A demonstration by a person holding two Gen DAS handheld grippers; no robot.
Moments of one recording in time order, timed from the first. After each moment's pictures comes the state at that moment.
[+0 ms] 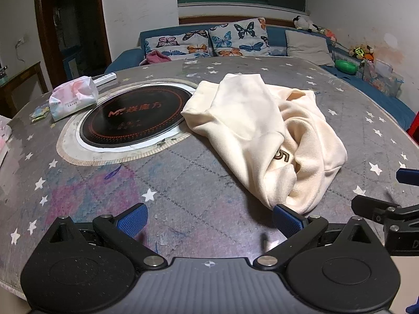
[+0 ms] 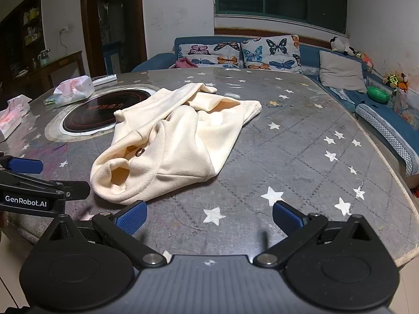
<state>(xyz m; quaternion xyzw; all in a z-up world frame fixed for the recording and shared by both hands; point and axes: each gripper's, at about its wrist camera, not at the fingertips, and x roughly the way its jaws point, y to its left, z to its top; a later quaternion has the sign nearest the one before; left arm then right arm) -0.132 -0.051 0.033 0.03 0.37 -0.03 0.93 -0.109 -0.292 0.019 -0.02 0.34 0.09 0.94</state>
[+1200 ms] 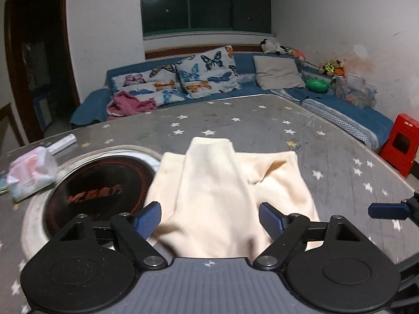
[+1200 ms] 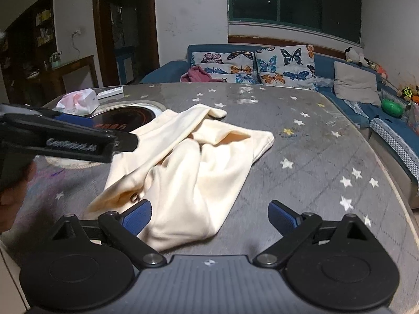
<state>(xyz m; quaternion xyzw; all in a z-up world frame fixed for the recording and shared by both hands) -0.026 -0.084 0.076 0.05 0.31 -0.11 0.94 -0.049 -0.295 0.040 -0.03 0.32 0.12 0.94</state>
